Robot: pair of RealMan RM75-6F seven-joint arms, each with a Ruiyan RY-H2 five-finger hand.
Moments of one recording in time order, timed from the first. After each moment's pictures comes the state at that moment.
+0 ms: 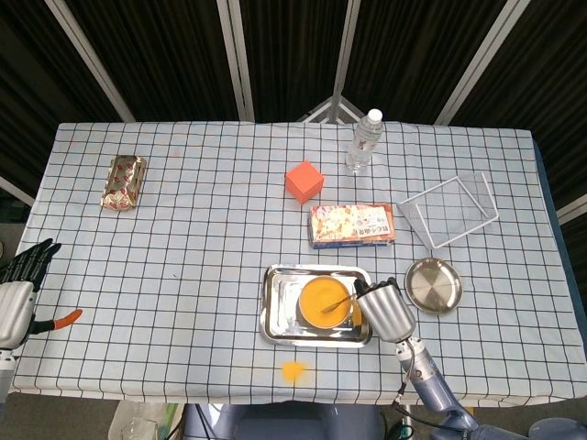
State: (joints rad) left arm -0.13 -1.12 -0.06 -1.66 1.45 1.42 -0.11; right arm 0.40 -1.82 0.03 -1.07 -1.75 1.52 -0.78
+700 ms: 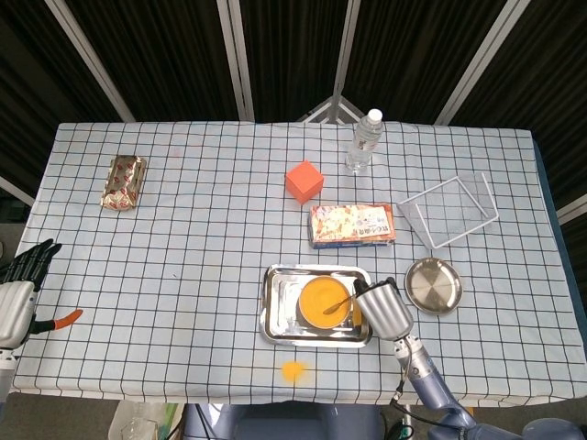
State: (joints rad) left arm -0.13 -1.12 -0.06 -1.66 1.44 1.41 -0.11; right arm 0.41 -1.85 0.04 -1.00 -1.74 1.49 -0.77
